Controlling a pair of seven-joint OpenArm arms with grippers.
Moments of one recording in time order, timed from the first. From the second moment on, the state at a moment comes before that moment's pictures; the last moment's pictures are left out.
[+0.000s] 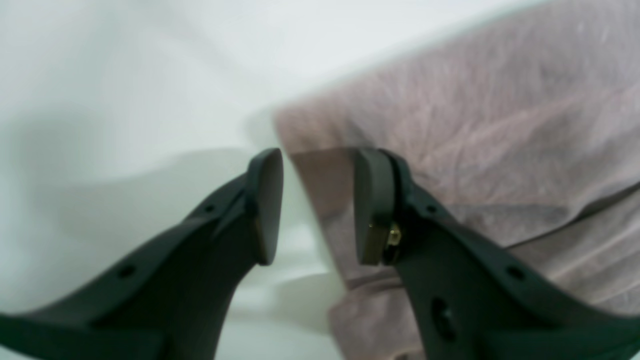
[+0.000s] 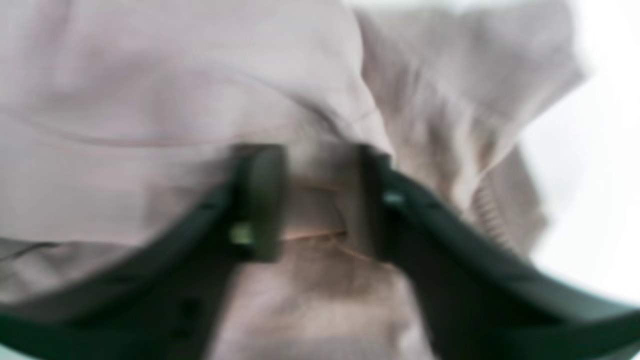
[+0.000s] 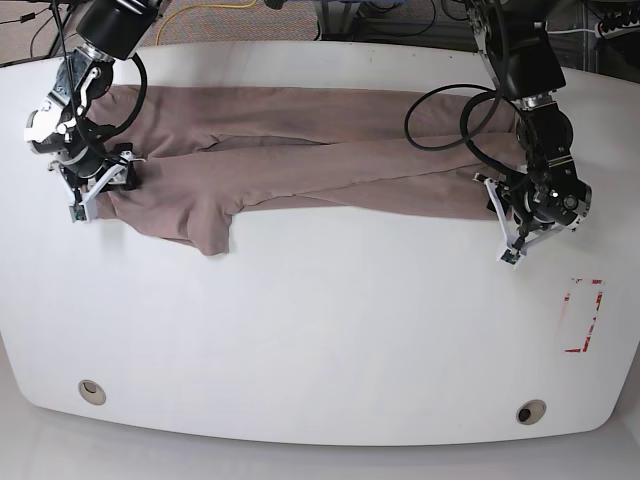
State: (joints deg) left arm -9.1 -7.2 -18.6 88.5 2.5 -42.0 71.0; right arm -1.6 13.2 37.8 86.7 15.7 40.0 -58.7
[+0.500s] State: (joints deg) left arm -9.1 -7.3 -18.6 102.0 2.3 -42.0 73.7; right arm 5.5 9.4 24.4 90.3 15.5 40.1 -61.5
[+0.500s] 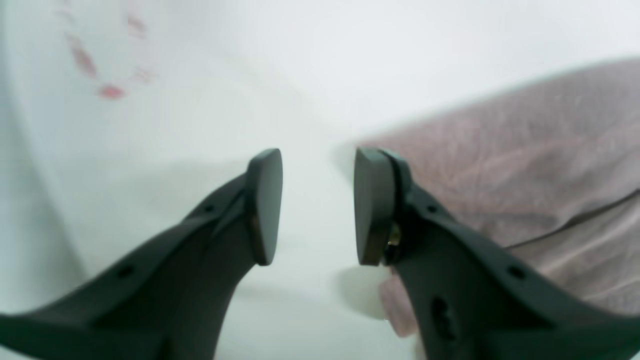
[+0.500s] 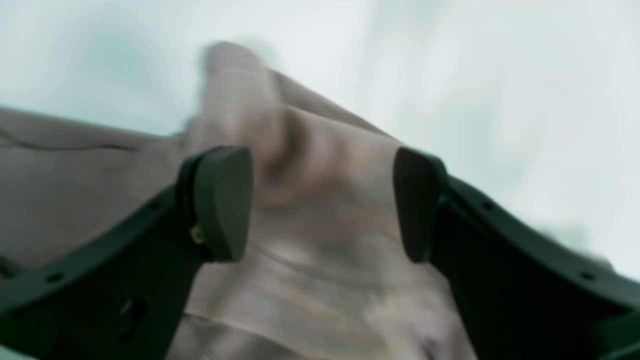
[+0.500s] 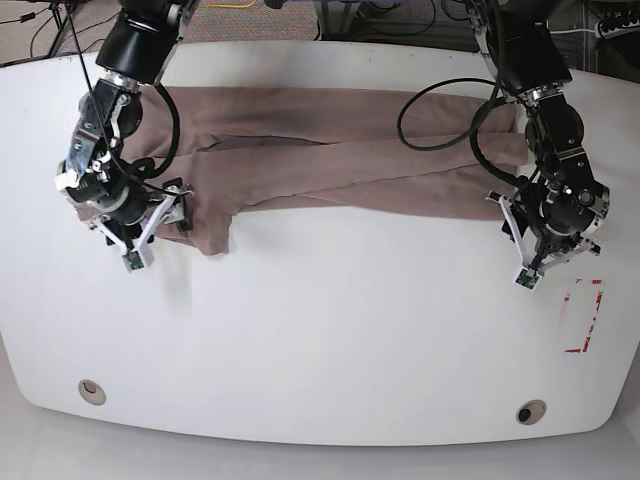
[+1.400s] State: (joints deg) left arm -9.1 -10.0 -18.9 106.3 1.9 -42.0 78.2; right arm 12.1 8.7 15.8 70.0 15.7 39.9 -52.0
